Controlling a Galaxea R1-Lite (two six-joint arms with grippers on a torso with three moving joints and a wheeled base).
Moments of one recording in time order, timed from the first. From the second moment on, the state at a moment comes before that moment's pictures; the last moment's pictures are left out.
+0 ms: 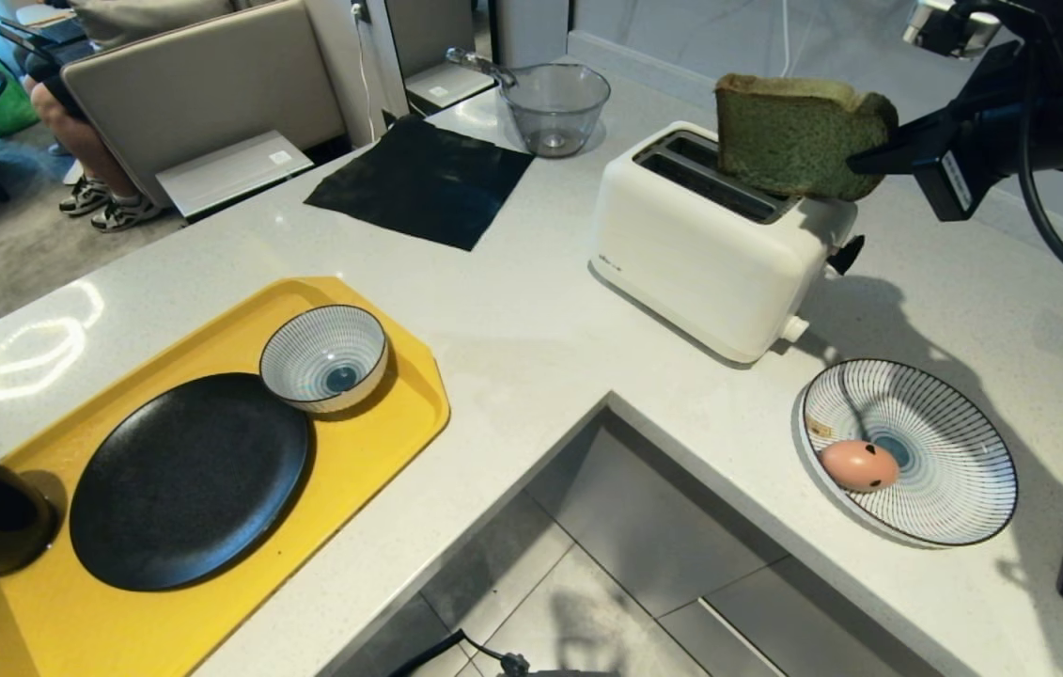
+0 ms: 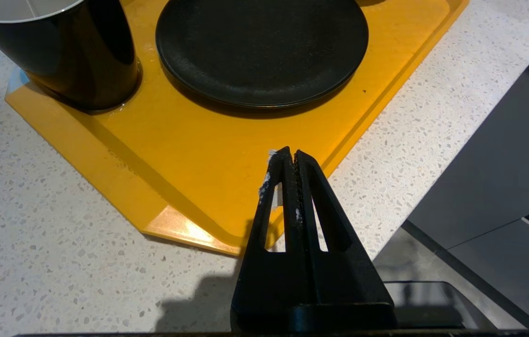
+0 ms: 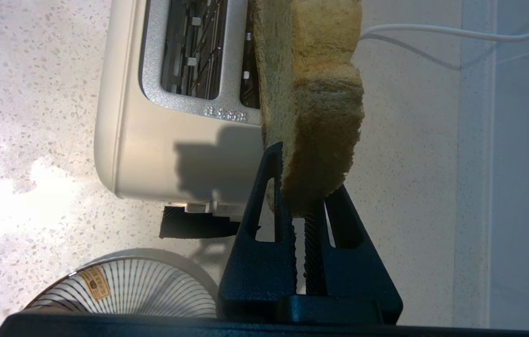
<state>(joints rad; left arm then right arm) 0.00 0.00 0.00 -0.04 0.01 -0.01 0.20 1.73 -1.98 0.57 0.13 -0.75</state>
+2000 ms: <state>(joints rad) 0.00 0.00 0.00 -0.04 0.01 -0.01 0.25 1.85 -1.94 0.35 0.13 -0.49</state>
